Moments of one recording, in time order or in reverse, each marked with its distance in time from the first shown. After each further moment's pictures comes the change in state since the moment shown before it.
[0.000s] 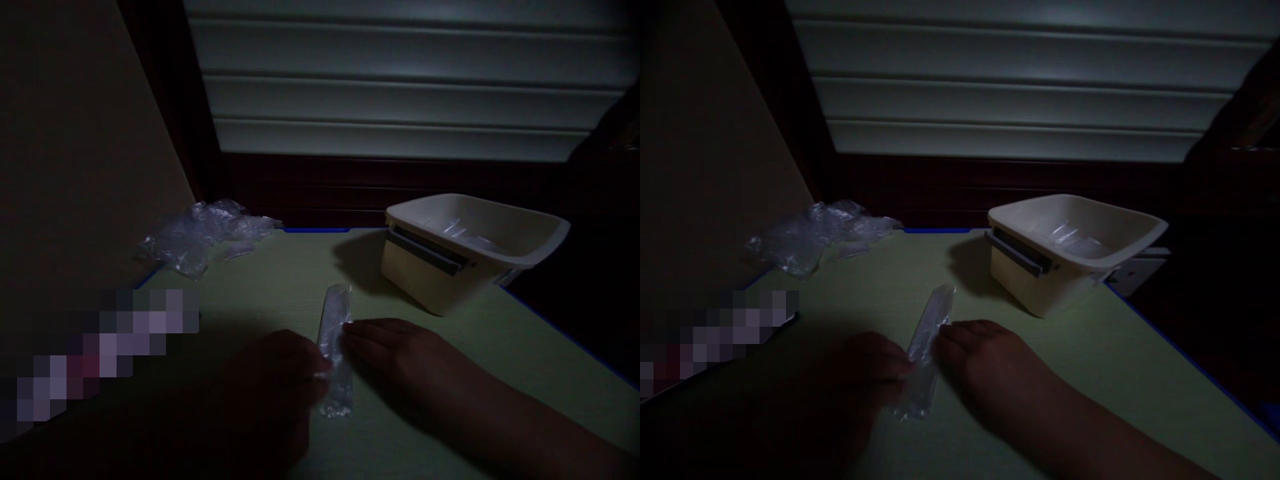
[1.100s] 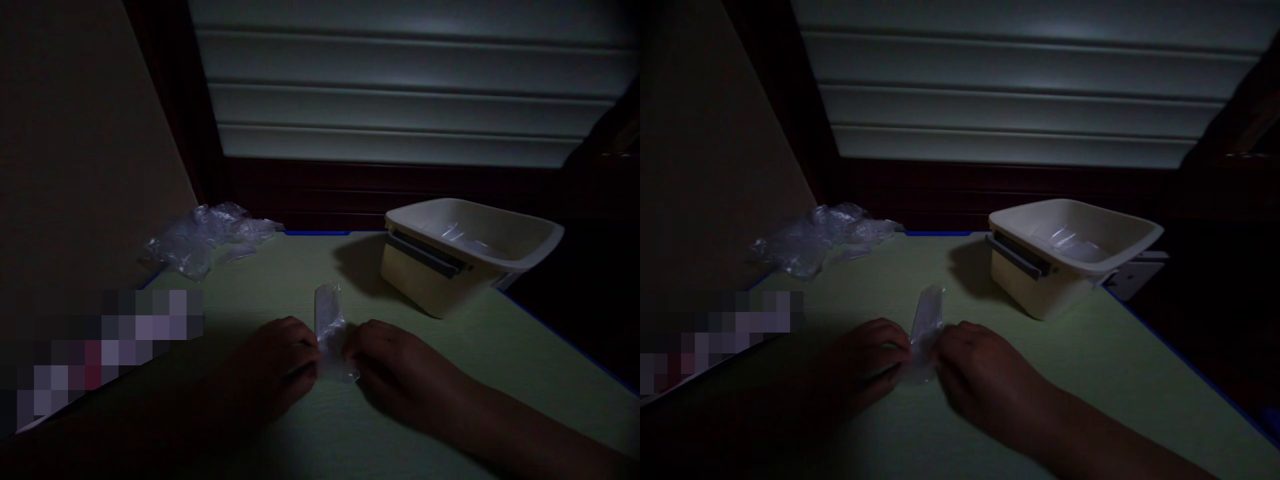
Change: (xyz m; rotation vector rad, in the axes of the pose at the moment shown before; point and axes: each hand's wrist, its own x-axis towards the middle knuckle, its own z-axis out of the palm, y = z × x) left_hand 0.010 -0.018 0.013 -0.161 0.025 -0.126; right_hand 0.005 -0.009 -0.004 0.446 0.013 0.129
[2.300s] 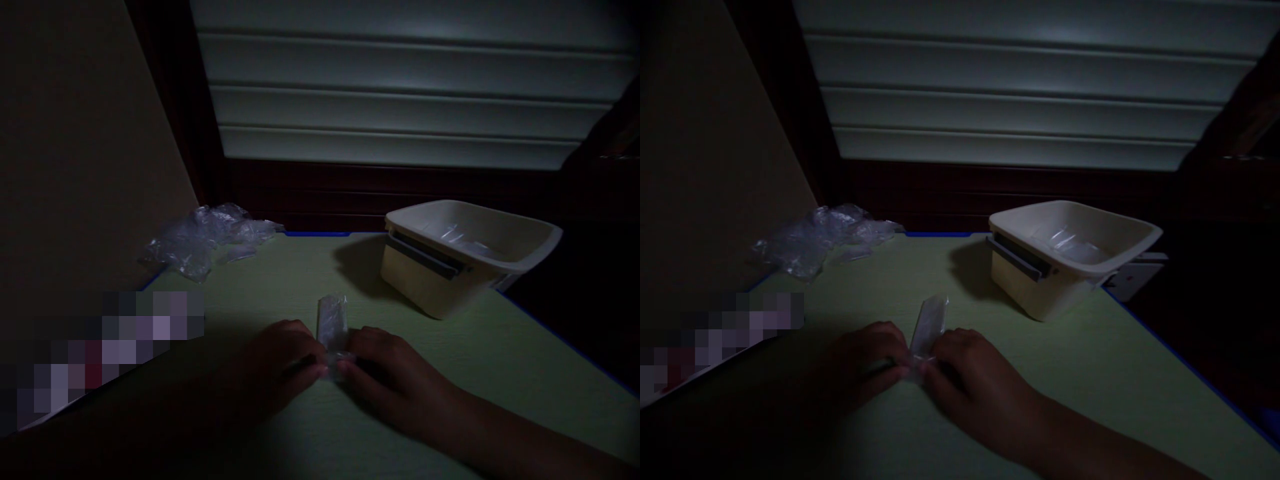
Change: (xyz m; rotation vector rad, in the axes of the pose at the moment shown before) left_hand 0.002 0.003 -0.003 -0.142 -0.016 -0.203; right_hand 0.005 -0.006 0.011 0.149 0.045 0.027
